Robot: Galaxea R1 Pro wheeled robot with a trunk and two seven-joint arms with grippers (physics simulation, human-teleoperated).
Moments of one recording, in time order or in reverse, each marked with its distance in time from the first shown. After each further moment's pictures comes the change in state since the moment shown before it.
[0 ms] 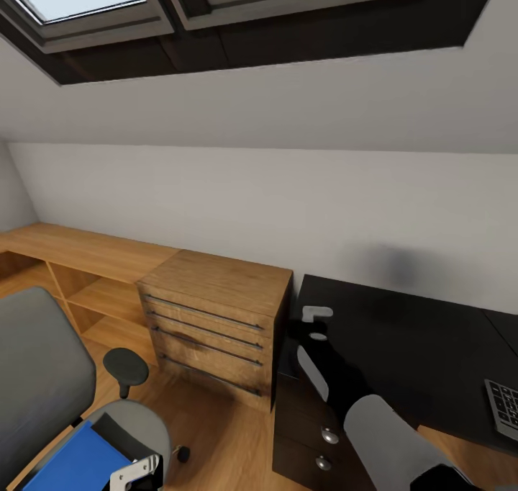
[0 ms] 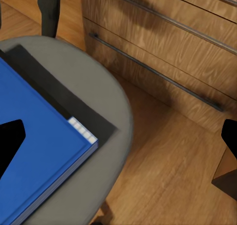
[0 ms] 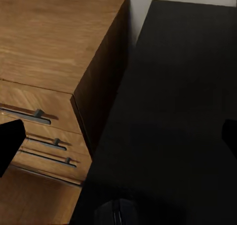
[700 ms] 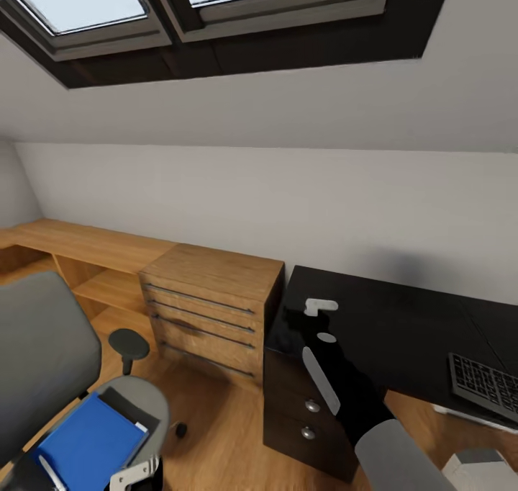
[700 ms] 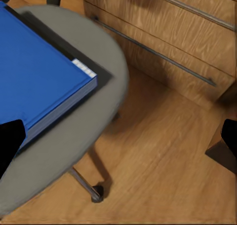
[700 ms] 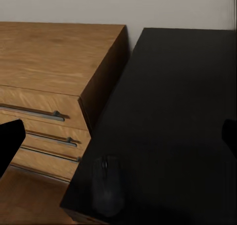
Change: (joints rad) left arm 0.000 -0.001 -0.002 0.014 -0.001 0.001 0.000; right arm 0.123 -0.026 -0.001 -0.333 -0.006 0.069 -0.001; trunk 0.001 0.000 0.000
